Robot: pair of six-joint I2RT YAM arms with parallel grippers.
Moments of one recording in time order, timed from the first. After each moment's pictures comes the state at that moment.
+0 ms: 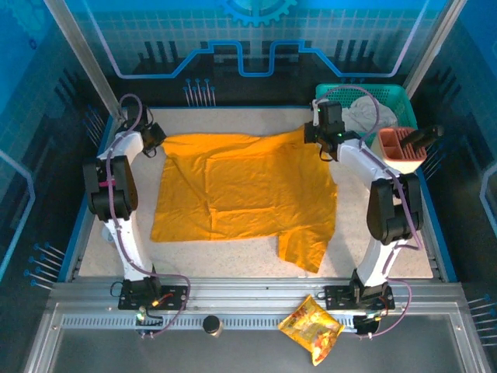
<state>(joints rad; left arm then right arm) 0.20 2.08 1.57 -0.38 0.05 -0.54 0.21 1.80 1.38 -0.22 0.10 0.10</state>
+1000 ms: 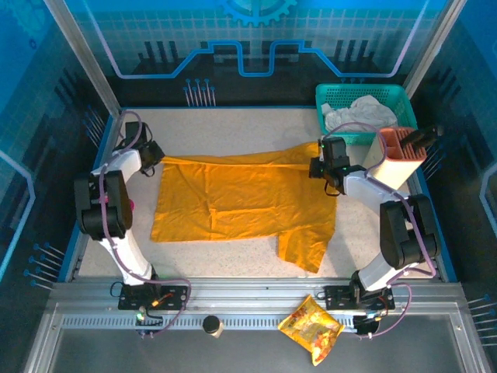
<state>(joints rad) 0.20 1.83 1.22 -0.33 -0.01 -0.54 0.23 1.59 0.95 -0.16 0.10 0.24</state>
